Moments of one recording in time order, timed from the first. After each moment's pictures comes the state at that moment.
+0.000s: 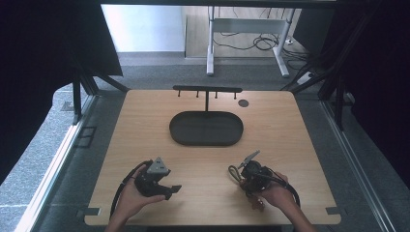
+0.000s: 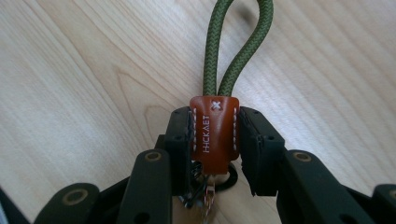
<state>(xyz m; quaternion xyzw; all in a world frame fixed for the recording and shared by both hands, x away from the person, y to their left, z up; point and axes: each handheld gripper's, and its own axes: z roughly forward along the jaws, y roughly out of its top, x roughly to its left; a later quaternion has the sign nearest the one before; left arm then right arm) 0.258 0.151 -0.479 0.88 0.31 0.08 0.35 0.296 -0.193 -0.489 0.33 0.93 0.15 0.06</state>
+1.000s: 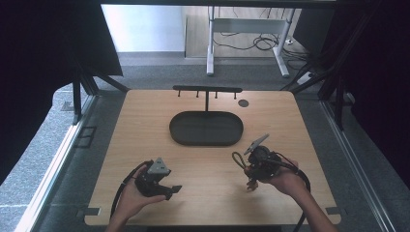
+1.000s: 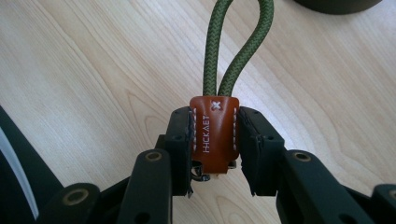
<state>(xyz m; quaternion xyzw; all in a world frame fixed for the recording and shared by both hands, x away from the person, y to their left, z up) 0.259 0.150 -0.480 0.88 0.31 0.08 0.34 0.306 -0.200 -0.423 0.32 0.93 0.17 0.08</state>
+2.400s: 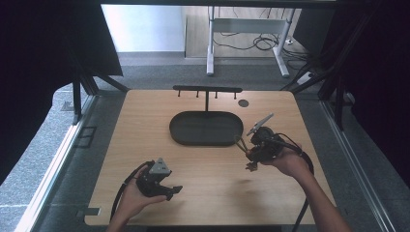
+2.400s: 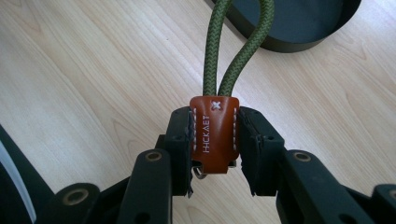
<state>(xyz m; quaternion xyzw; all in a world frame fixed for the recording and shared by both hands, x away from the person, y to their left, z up) 0.260 0.147 -0.483 0.89 0.31 0.07 0.34 0.338 -0.202 -0.383 0.33 0.92 0.18 0.09</state>
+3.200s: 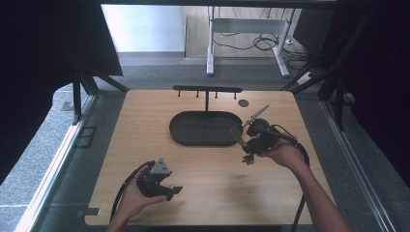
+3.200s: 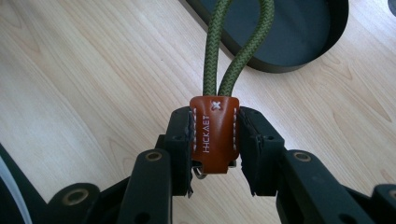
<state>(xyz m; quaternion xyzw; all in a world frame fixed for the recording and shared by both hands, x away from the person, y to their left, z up) 0.260 0.147 -0.485 0.89 0.31 0.07 0.34 0.356 -0.190 -0.373 0.33 0.92 0.18 0.09</state>
